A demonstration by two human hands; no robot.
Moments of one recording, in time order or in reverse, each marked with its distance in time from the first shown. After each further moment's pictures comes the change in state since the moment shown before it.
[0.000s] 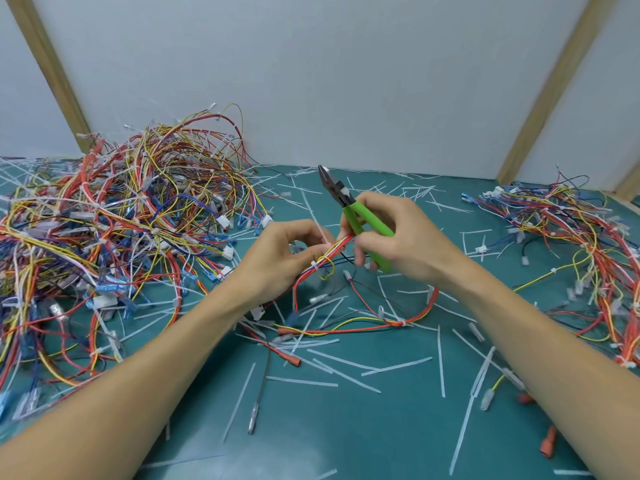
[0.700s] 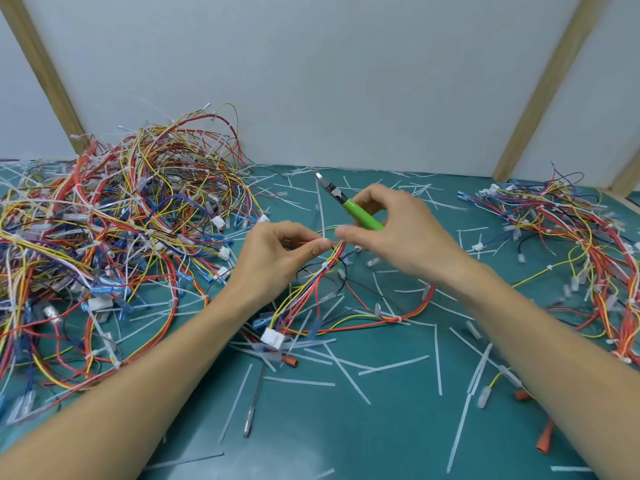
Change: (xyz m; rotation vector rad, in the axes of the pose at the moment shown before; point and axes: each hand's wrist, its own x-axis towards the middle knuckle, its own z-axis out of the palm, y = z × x) left_hand -0.001 -0.008 0.009 -0.109 0.183 -0.073; right_hand 0.004 -0.002 -0.003 -0.386 0.177 0.154
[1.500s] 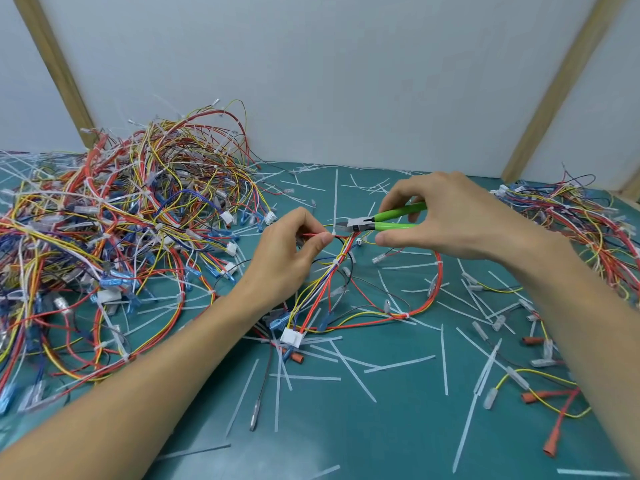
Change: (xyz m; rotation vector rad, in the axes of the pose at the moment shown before) left_hand -0.002 0.005 0.004 0.220 0.048 0.092; right_hand 0.003 0.002 -0.051 -0.303 -0.161 -0.110
